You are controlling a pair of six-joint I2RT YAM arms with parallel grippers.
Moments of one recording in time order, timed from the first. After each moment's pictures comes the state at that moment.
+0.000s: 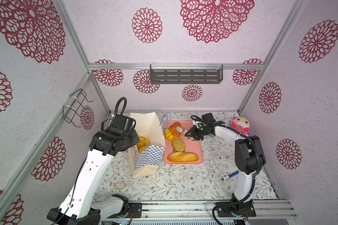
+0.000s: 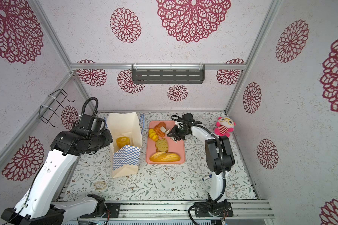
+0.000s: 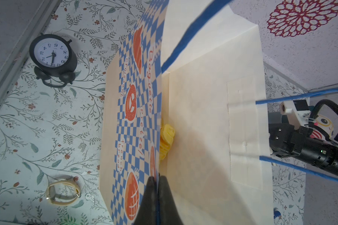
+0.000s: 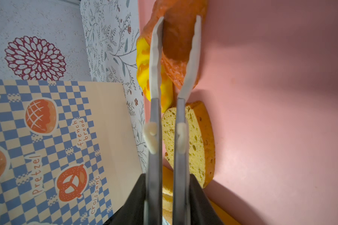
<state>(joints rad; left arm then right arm) -0.34 1.20 1.51 -1.25 -0.17 -0.72 0.32 1.94 1.45 -0.53 -0.69 0.57</state>
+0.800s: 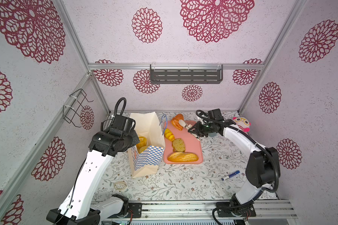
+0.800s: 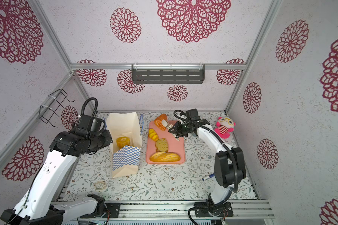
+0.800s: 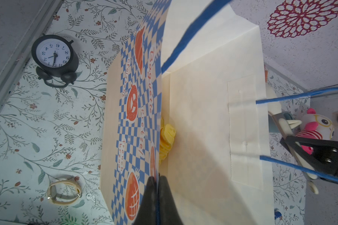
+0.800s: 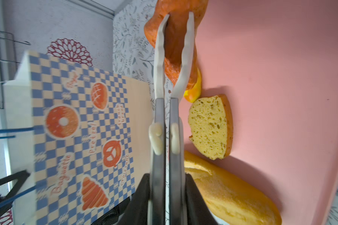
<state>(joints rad) -0.34 1.19 1.51 -1.26 -0.17 -0.72 0.32 1.66 1.42 -0.61 -0.65 0.57</state>
